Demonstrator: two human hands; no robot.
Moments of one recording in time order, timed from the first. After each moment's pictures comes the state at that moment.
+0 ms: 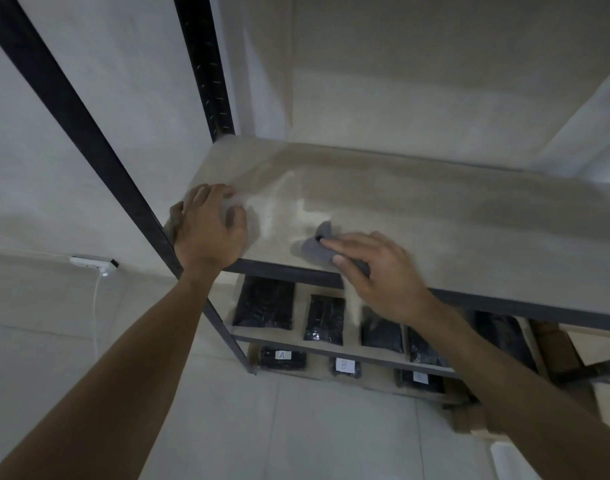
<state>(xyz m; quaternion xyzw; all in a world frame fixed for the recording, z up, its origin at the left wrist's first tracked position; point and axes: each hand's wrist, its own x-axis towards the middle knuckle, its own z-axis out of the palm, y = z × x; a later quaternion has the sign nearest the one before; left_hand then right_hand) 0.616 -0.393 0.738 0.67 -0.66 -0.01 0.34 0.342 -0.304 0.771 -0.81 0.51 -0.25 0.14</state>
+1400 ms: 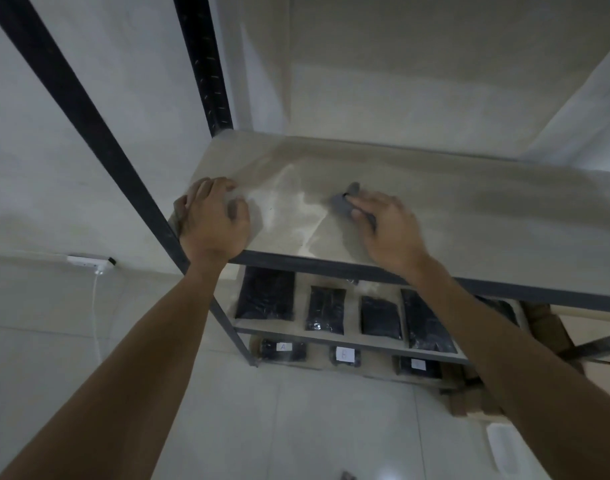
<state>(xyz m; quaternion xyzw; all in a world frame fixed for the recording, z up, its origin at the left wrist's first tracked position) 0.618 -0.392 0.736 0.67 -0.66 -0.01 0.35 0.332 -0.349 0.764 -0.74 0.62 -0.25 0.06</state>
